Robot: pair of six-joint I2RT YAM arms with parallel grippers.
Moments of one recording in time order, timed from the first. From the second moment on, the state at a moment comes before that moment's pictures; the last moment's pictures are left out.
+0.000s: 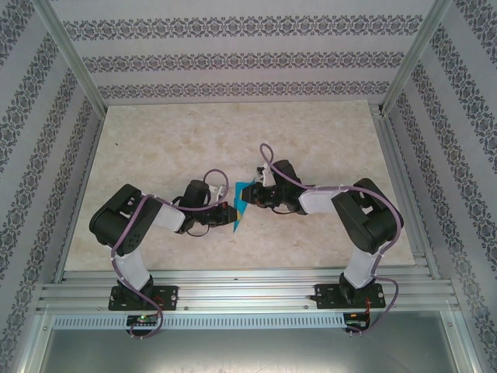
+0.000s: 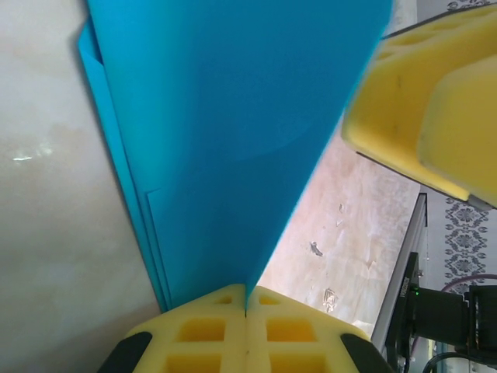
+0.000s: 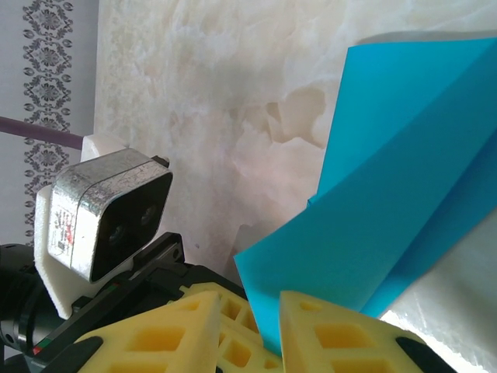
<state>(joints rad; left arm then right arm) -0.51 1.79 0.56 0.51 0.72 -0.77 0.57 1.80 0.81 0.29 -0.61 0.77</state>
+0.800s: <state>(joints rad) -0.47 1.72 0.57 0.40 0.74 -0.75 0.57 1.89 0.84 0.33 -0.60 0.81</state>
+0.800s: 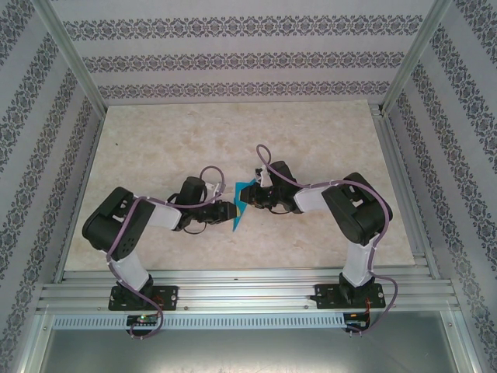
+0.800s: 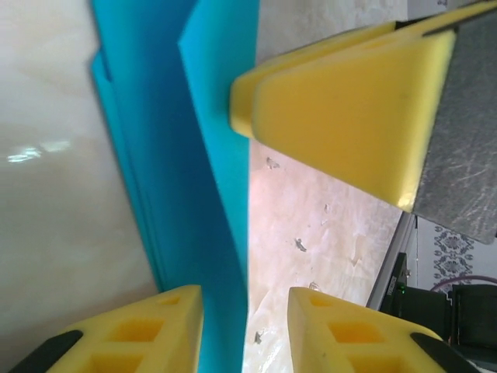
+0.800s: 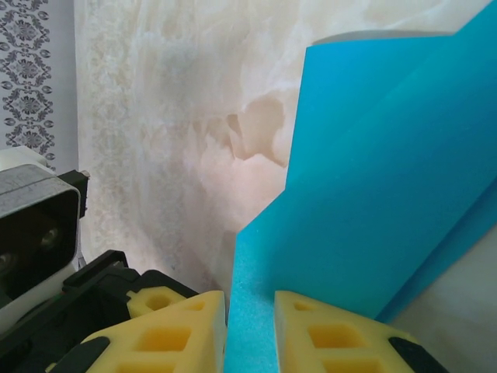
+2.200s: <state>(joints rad) -0.37 1.92 0.85 0.26 0.80 -0.72 0.57 1.89 0.86 0.32 -0.60 0.81</state>
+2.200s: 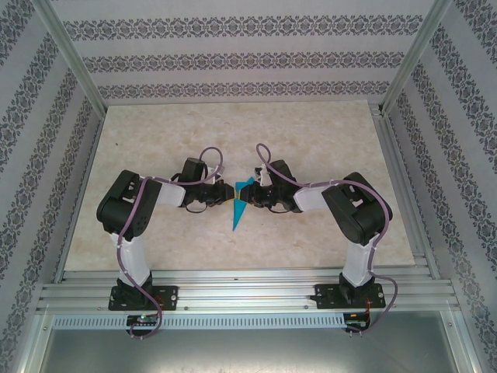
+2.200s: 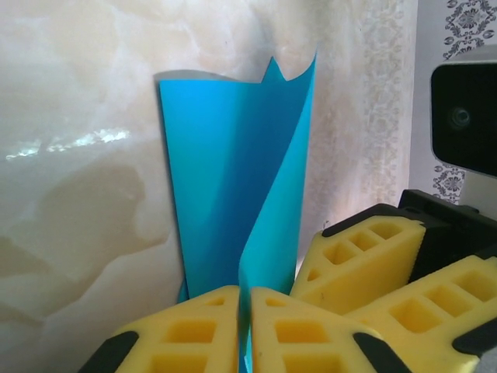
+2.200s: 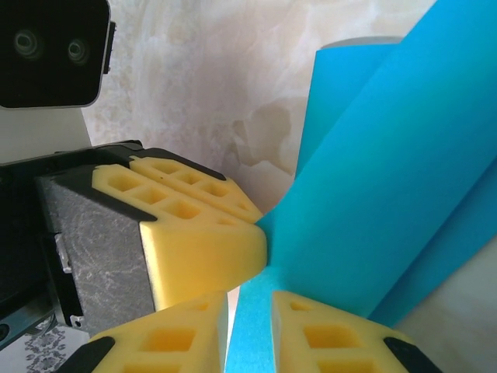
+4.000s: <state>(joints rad) -0.37 1.99 0.94 0.19 0.81 -0.66 0.62 1.89 0.86 0.28 -0.57 0.81</state>
